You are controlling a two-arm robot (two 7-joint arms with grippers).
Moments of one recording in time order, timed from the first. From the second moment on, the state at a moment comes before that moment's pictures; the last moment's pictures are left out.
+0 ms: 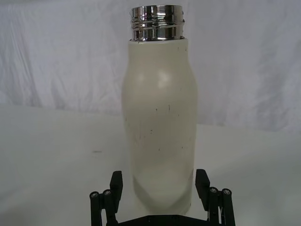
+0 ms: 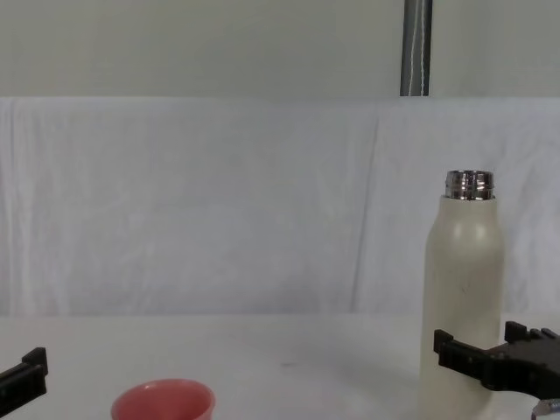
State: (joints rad) left arm 0.27 0.24 0.04 -1.85 -0.25 -0.02 -0.02; right arm 0.17 0.14 -0.20 -1.39 0.20 -0.04 0.20
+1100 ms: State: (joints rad) left arm 0.27 0.24 0.04 -1.85 -0.25 -0.02 -0.02; right arm 0.28 0.11 -0.21 -1.25 0.20 -0.06 0.22
